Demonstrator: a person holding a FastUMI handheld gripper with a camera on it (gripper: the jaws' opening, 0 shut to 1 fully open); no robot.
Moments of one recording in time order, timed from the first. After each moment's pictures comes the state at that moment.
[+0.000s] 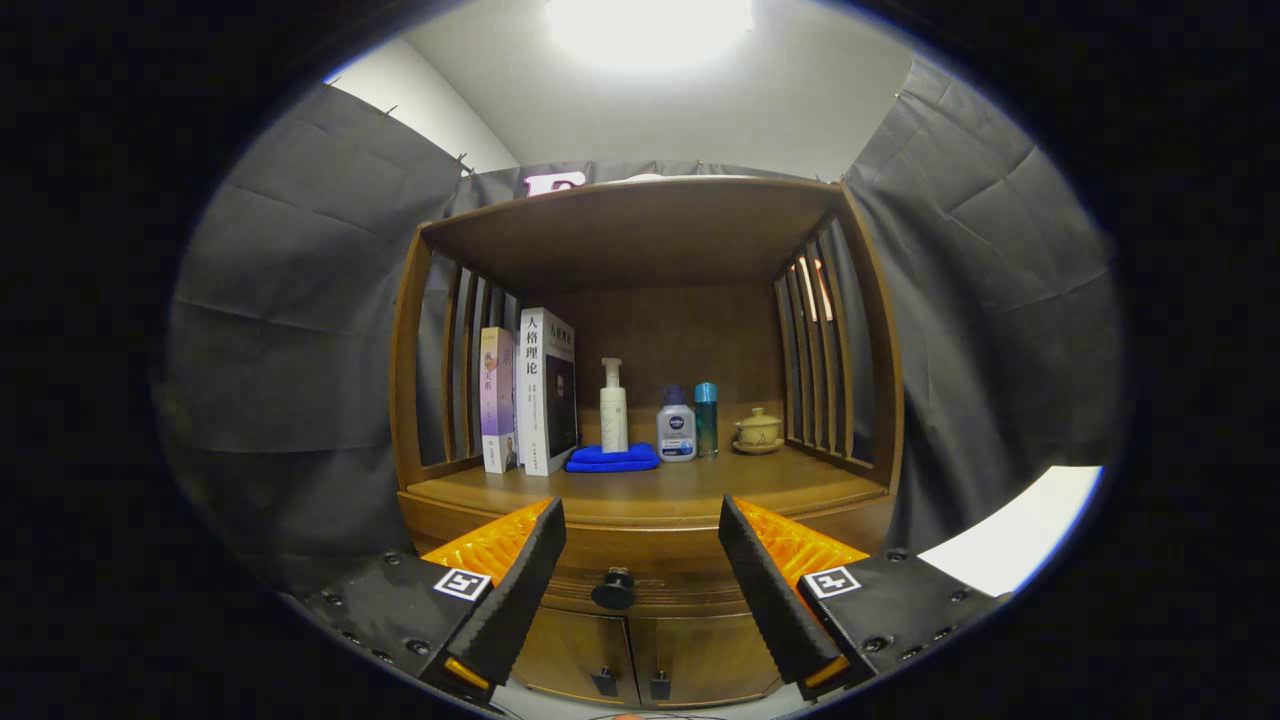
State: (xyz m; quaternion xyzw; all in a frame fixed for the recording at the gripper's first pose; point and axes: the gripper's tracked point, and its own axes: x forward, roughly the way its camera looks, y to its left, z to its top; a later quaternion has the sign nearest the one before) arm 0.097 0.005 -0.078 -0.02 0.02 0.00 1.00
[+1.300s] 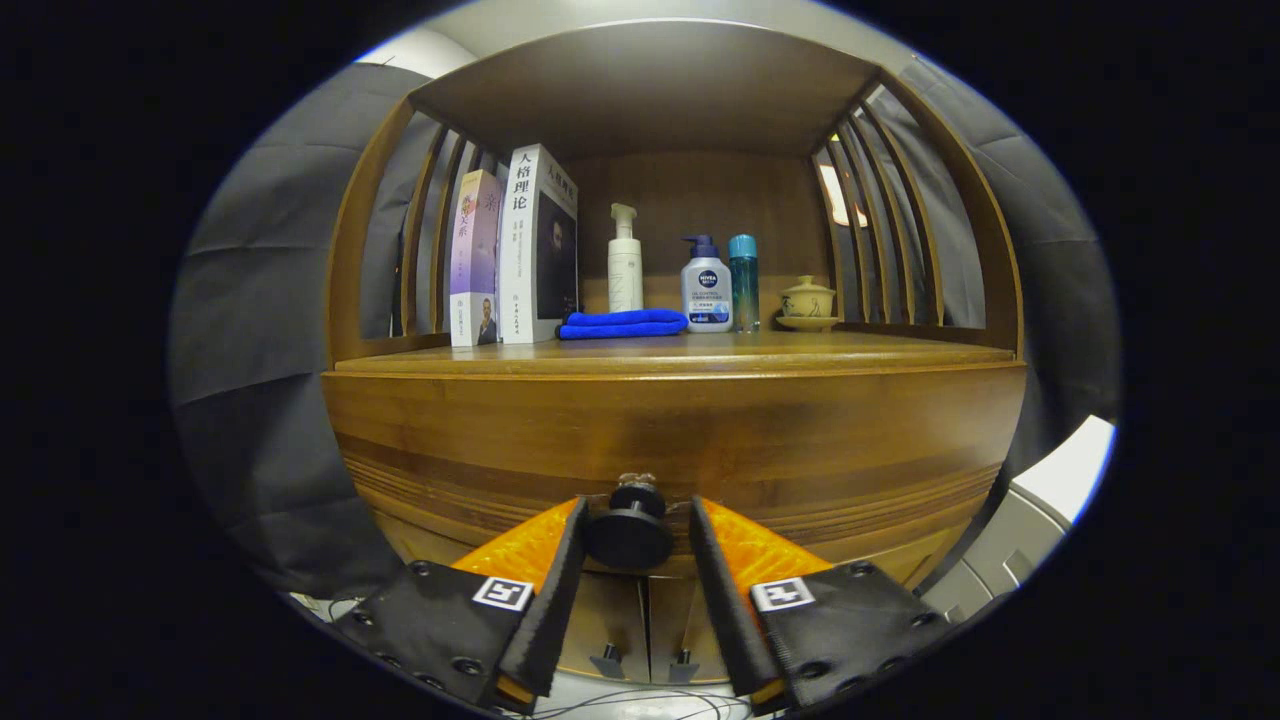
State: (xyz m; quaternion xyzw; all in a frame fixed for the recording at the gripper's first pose) arm 0.173 0.026 -0.221 -0.02 0.14 0.02 0.99
